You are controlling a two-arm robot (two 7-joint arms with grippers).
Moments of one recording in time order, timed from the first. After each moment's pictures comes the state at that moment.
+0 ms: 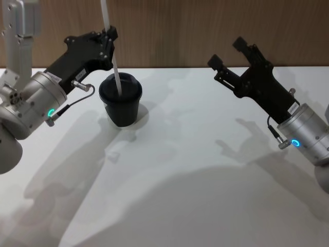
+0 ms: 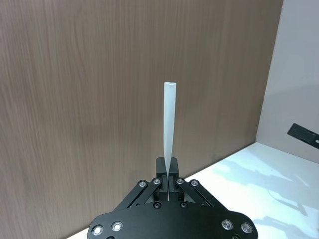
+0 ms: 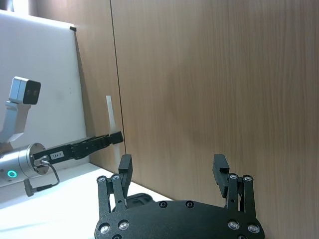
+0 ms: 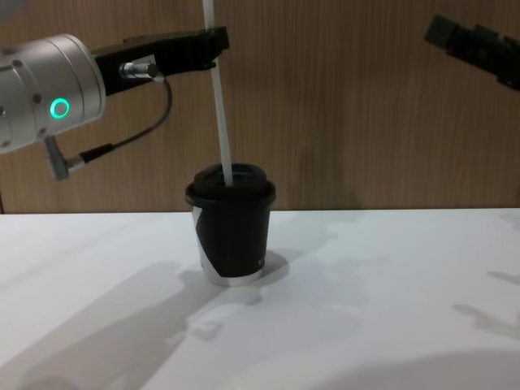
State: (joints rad) left arm -0.43 0.37 0.39 -1.58 -0.56 0.01 -0.29; right arm 0.26 0.43 -0.25 -1.50 0.73 -0.23 0.66
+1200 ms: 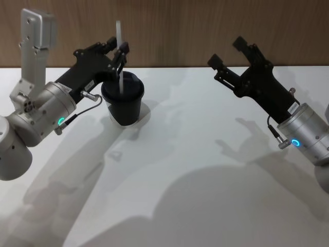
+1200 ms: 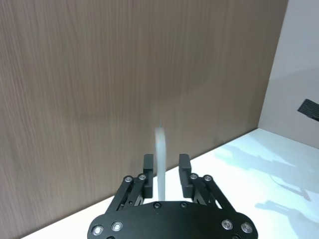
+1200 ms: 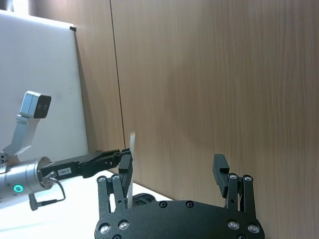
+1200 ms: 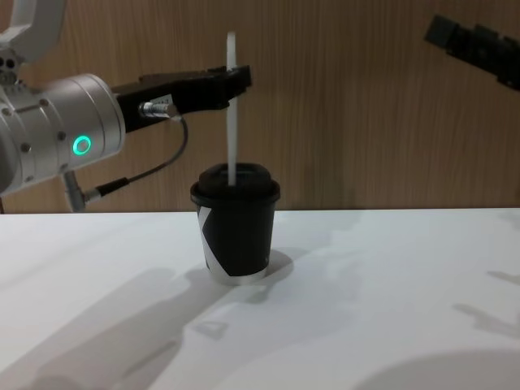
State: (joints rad) left arm -0.42 0.33 0.40 -1.52 -0.51 0.02 -0.30; right arm 0.26 0.43 -0.25 -1.50 0.73 -0.23 0.66
